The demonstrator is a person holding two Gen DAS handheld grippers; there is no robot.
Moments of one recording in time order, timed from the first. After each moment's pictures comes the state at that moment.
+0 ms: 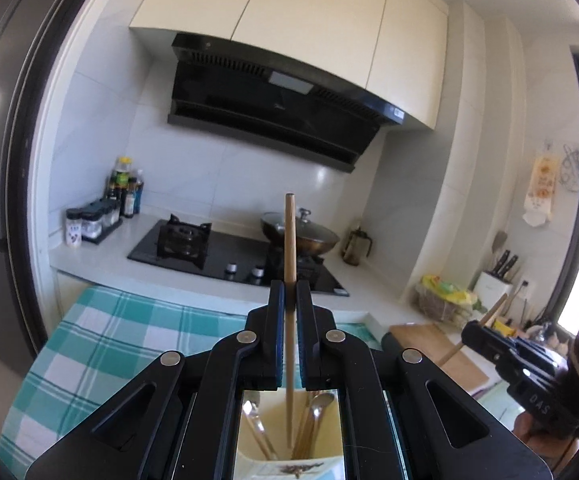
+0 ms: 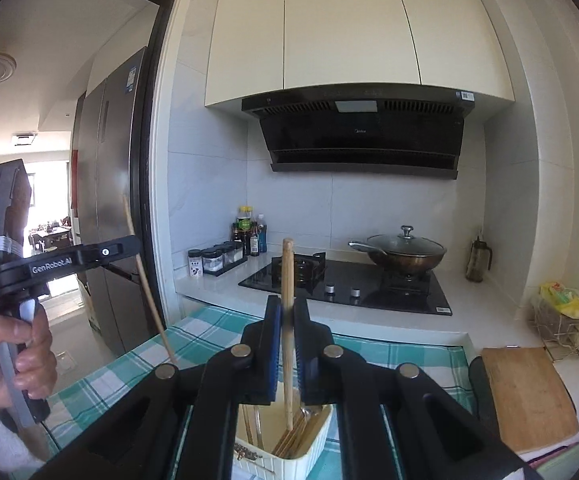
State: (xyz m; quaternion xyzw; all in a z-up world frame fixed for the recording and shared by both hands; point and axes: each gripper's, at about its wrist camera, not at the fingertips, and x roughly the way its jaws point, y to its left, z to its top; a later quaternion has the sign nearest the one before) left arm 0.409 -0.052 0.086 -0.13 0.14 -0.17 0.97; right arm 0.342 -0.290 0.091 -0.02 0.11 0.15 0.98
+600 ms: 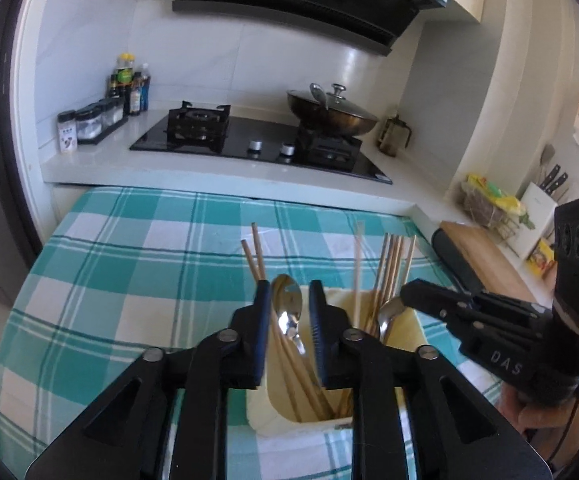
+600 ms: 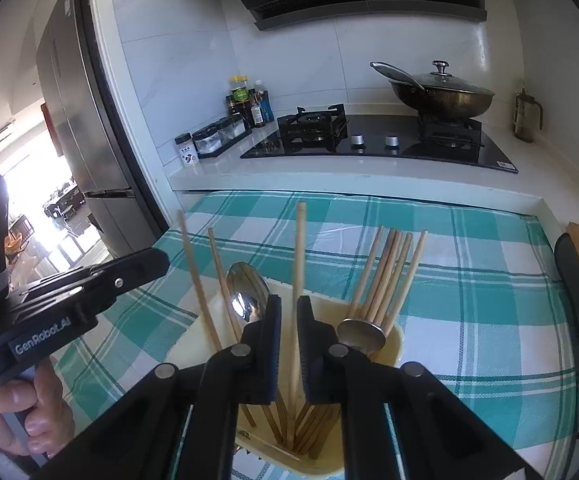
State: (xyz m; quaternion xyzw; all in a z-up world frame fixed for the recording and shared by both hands) left arm 0.471 -0.077 -0.029 -0.07 0.32 -0.15 0.93; right arm 0.490 -0.271 -0.038 0.04 0.34 0.18 0.92
